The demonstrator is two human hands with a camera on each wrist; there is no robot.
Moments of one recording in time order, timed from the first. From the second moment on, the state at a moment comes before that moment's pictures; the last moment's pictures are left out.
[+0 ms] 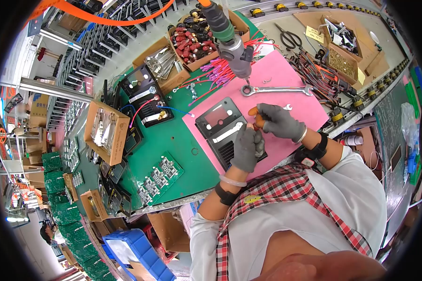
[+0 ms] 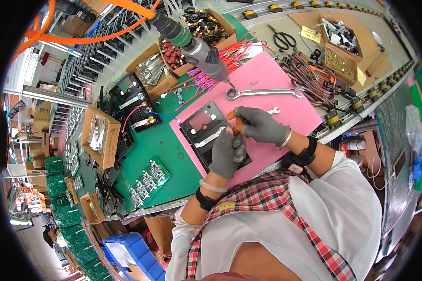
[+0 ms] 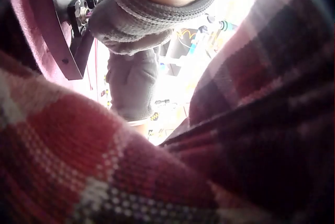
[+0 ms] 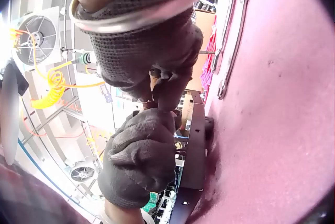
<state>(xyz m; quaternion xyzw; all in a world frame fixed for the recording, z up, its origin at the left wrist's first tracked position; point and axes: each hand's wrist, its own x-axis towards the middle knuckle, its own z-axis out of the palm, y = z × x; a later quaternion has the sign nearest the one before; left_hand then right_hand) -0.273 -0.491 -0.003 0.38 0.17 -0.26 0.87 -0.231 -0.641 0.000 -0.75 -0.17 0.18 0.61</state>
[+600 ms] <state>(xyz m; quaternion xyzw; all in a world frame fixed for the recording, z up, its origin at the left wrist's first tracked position) -0.277 -0.486 0.006 0.42 0.11 -0.26 0.86 -0.234 -0.648 0.006 -0.81 -0.25 0.09 0.53</state>
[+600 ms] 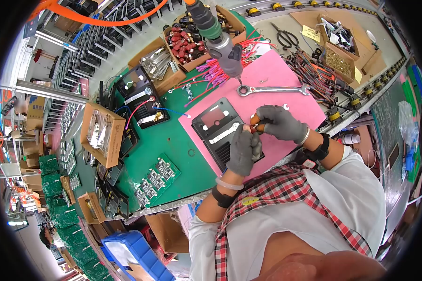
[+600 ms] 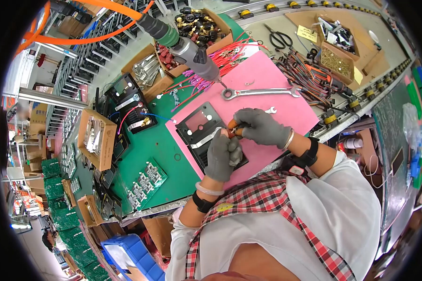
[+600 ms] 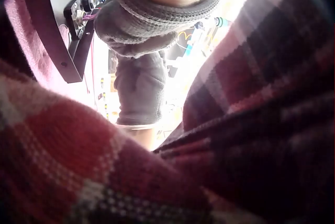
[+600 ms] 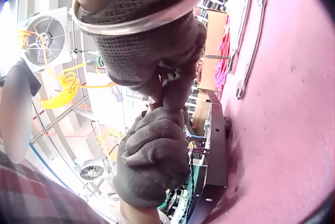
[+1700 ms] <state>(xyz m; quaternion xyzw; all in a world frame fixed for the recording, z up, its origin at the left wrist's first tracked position) -0.281 -0.475 0.002 0.43 0.14 -0.26 0.86 -0.243 -0.634 0.020 -0.84 -0.26 0.04 0.48</state>
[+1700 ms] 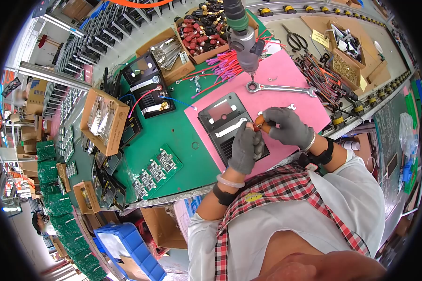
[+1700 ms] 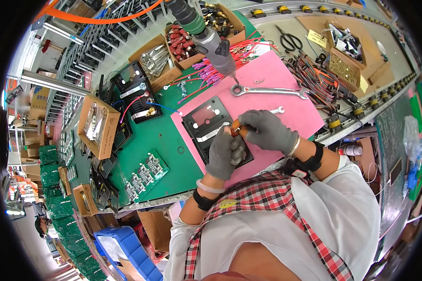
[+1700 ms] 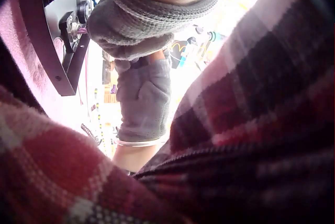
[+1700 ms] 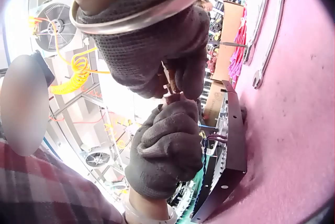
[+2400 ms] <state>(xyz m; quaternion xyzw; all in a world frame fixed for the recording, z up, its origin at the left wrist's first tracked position) -0.280 -0.457 0.015 0.36 0.13 -0.24 0.89 -0.183 -0.665 -0.029 -0.97 -0.16 -0.03 0.19</state>
